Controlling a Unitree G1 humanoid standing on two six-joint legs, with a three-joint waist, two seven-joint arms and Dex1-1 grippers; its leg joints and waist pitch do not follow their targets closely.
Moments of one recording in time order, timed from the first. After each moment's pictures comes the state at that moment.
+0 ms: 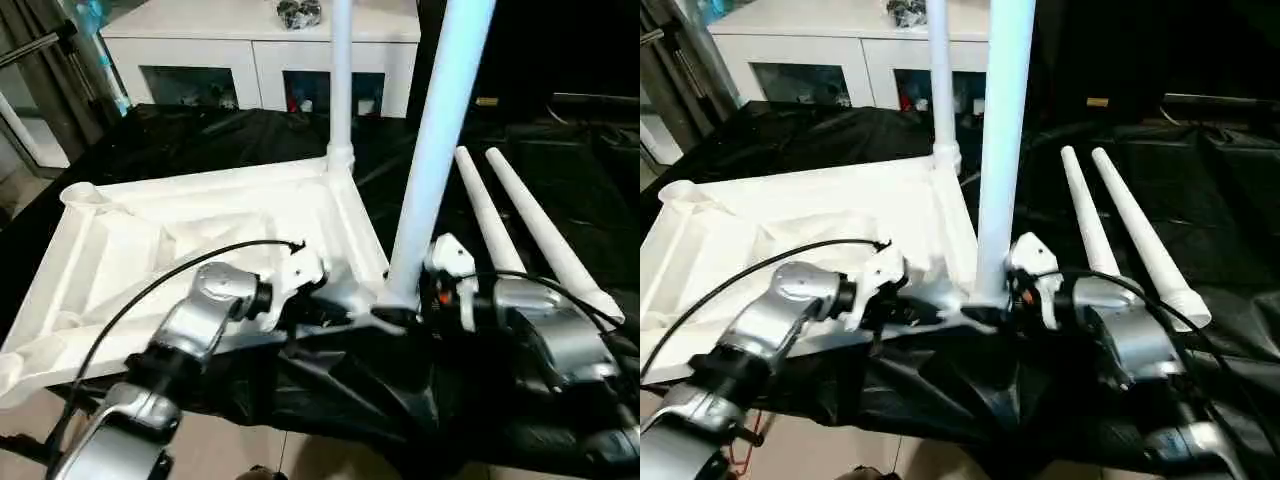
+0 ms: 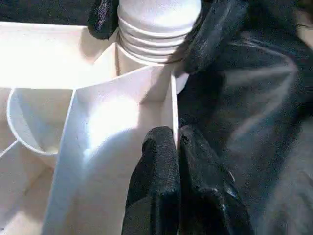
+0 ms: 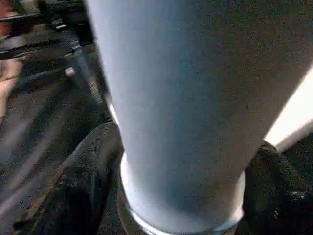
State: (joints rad) left arm -0.54 0.29 -0.30 0.48 -0.01 0.17 -1.30; right arm -0.38 -0.45 0.19 0.28 0.16 0.26 1.18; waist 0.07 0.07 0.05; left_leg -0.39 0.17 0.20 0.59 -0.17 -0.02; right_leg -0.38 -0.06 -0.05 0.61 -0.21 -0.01
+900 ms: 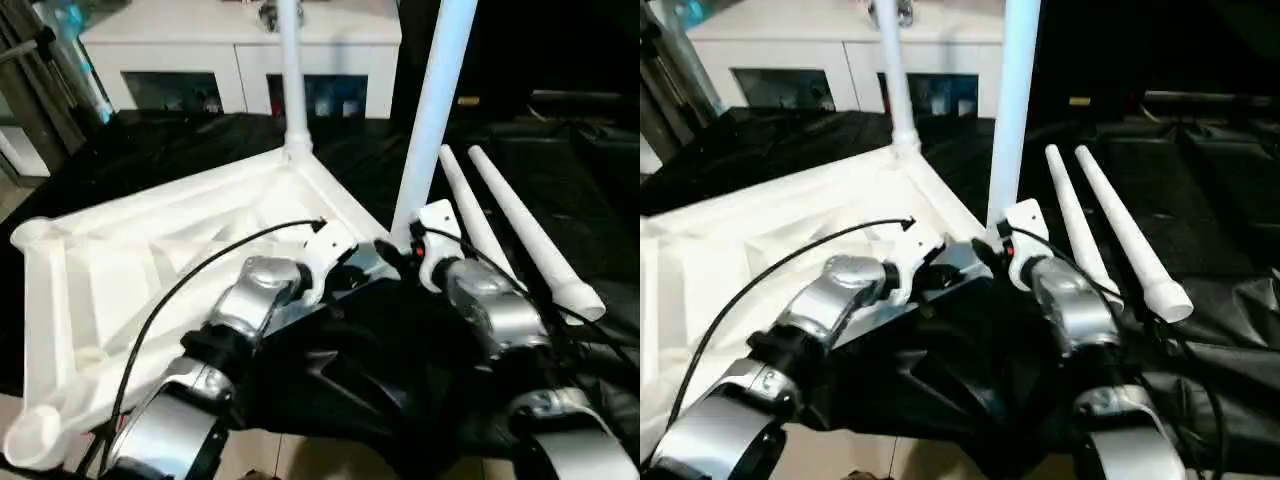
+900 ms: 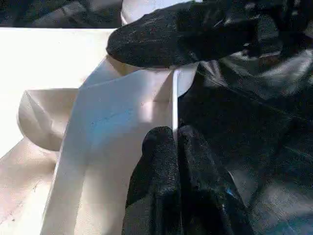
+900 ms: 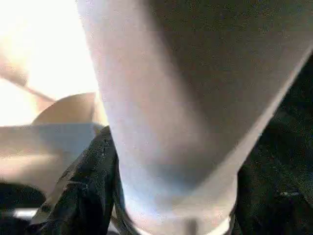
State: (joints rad) left arm -0.70 0.05 -0.23 0.74 0.07 0.25 -0.75; right arm -0.58 -0.16 0.03 0.62 0.04 0.25 0.40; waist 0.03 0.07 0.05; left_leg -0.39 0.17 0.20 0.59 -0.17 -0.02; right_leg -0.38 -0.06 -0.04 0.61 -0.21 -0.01
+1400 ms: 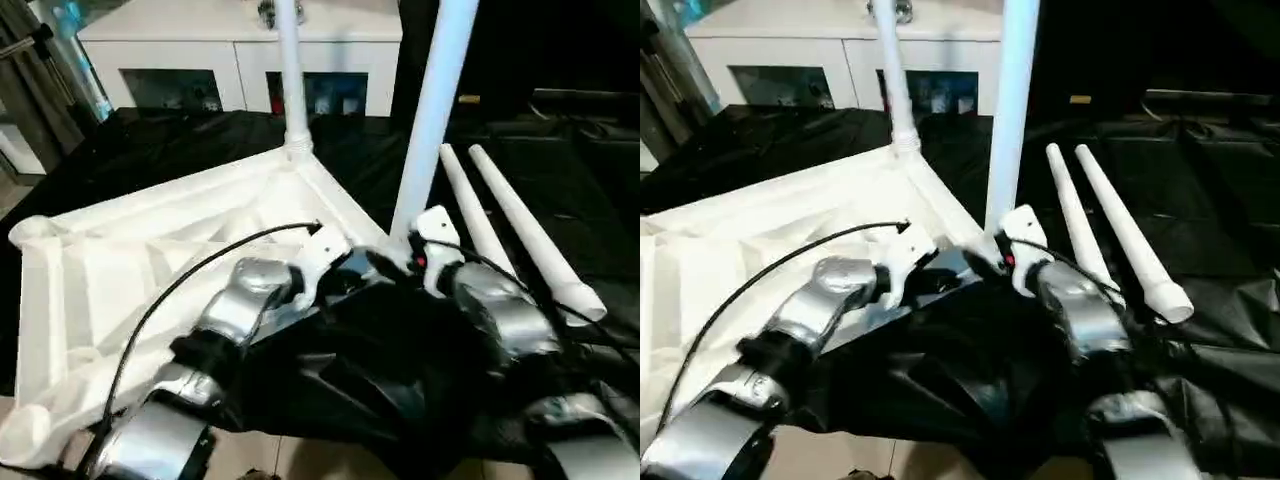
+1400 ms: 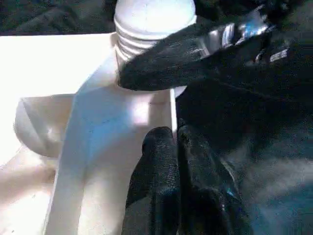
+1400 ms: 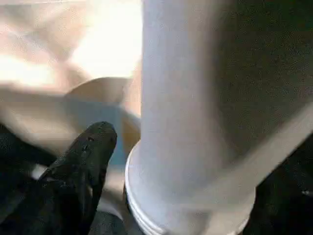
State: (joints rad) left arm -0.64 0.12 -0.24 0.67 0.07 0.17 -0.94; right arm -0.51 -0.26 0.10 0.56 0.04 0.16 0.71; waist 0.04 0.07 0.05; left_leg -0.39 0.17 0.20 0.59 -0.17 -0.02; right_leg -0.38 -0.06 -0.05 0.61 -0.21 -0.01
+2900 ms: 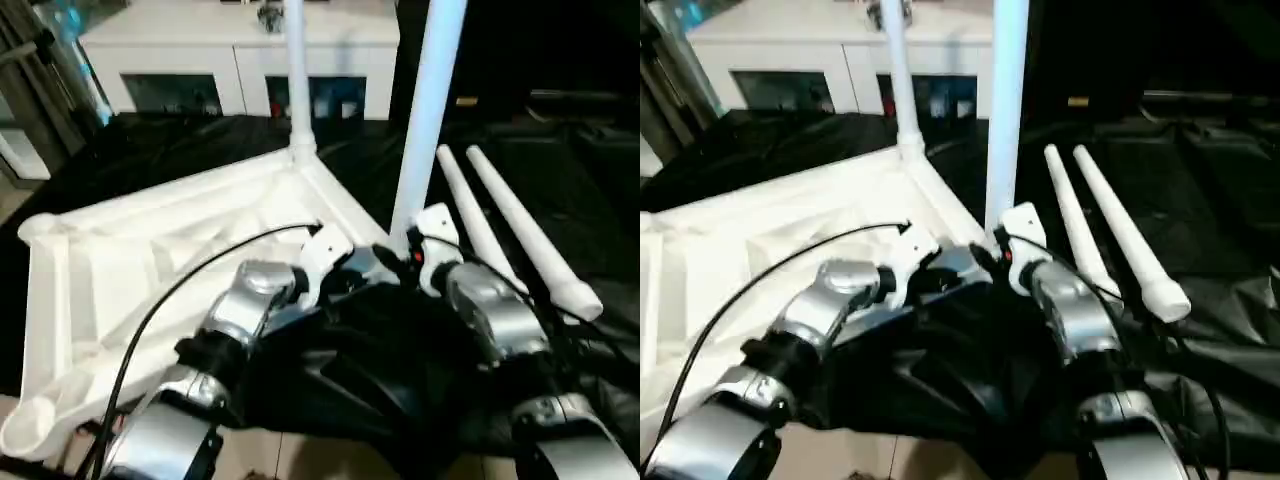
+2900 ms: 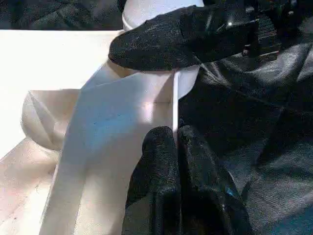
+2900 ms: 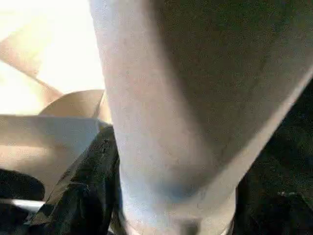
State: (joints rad) left arm -0.67 0.07 -0.23 0.70 0.09 0.22 -0.80; right arm -0.55 -0.17 0.05 0.60 0.02 0.23 0.46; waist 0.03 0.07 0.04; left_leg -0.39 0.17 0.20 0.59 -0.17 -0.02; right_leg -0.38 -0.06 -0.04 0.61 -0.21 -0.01
